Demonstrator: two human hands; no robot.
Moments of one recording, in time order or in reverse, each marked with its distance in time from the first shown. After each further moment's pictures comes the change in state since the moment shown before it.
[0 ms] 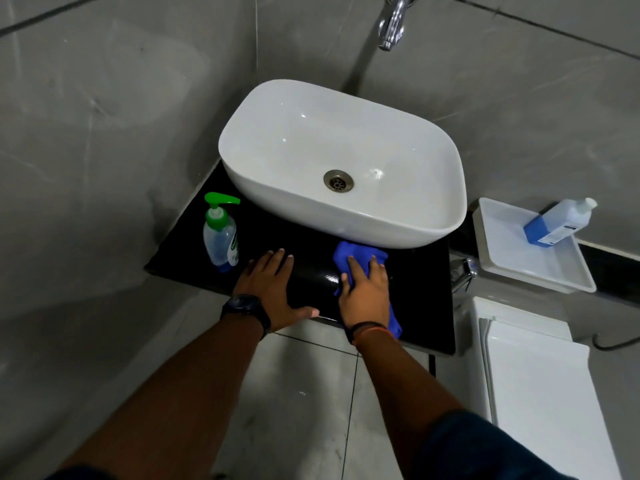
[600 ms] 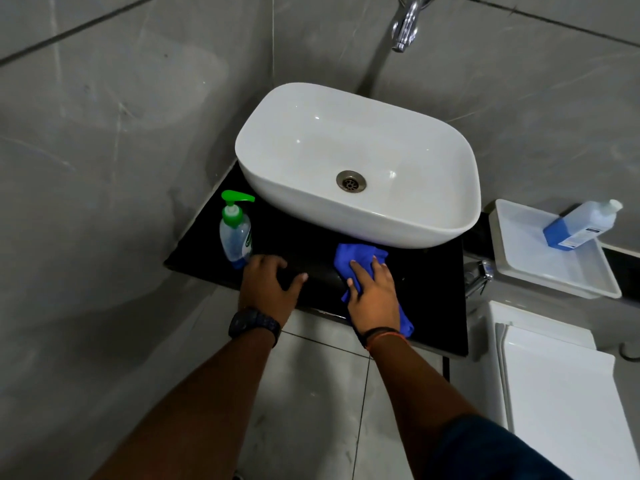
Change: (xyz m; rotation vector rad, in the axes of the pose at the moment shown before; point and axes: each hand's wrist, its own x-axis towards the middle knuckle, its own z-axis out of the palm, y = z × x) left_hand -0.018 0.008 -0.006 -0.536 0.425 -0.356; right_hand -0.008 0.005 0.001 0.000 -0.001 -0.131
